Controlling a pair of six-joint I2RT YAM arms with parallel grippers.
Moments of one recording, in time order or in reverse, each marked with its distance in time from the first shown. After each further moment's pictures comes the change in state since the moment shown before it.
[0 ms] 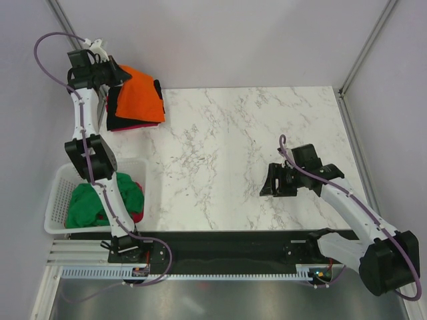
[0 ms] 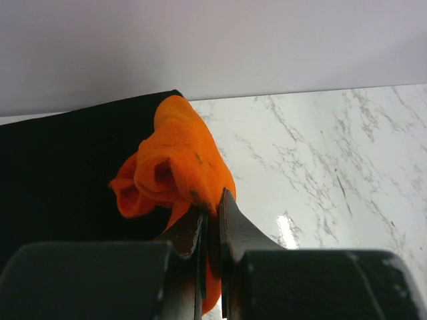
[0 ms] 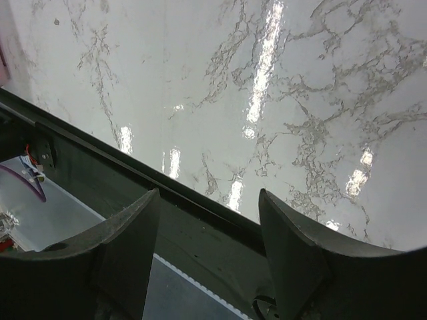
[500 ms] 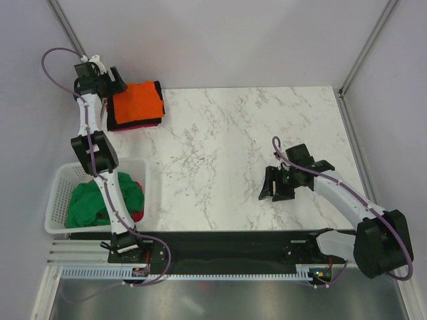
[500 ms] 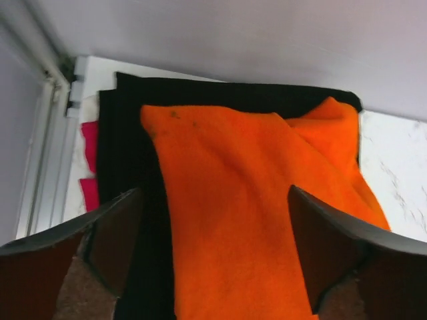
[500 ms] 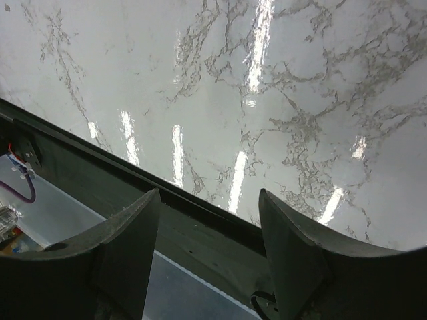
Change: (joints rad) left arm 0.034 0.267 0.159 0.017 -0.315 0.018; right arm 0.000 0.137 -0.013 0.011 -0.002 0.000
